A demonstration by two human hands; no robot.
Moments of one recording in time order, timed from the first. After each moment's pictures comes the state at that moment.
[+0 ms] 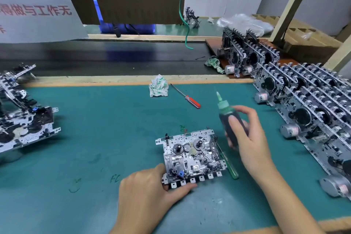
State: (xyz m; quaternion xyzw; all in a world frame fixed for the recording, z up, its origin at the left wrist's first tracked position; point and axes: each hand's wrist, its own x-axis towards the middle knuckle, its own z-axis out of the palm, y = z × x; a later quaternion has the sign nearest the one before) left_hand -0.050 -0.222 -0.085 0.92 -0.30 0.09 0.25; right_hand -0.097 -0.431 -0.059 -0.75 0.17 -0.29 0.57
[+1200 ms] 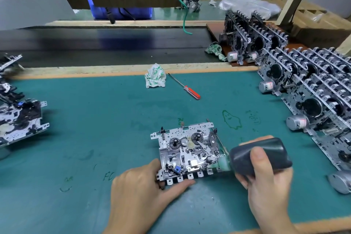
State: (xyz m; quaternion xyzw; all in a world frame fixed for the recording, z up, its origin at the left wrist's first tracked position) left_hand -0.049 -0.223 -0.079 0.91 -0.29 0.09 0.28; right_hand -0.135 -0.385 -0.069 -0.51 0.28 -0.39 0.71
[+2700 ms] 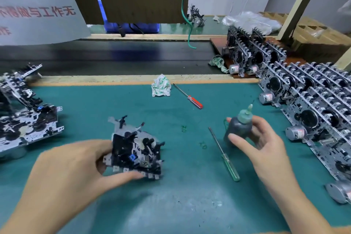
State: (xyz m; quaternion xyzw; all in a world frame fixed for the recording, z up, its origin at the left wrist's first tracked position) left_hand 0.000 -0.149 -0.016 0.92 -0.34 0.12 0.16; right_hand -0.117 -0.434 -0.053 -0.72 0.16 -0.27 0.61
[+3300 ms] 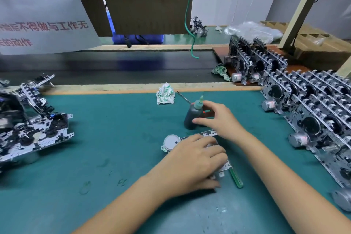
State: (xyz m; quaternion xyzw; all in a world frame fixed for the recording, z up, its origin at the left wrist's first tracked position) left_hand -0.015 -0.282 -0.039 0.72 -0.69 0.10 0.08; right_hand -0.005 -0.454 -0.056 -0.88 0.11 -0.11 0.45
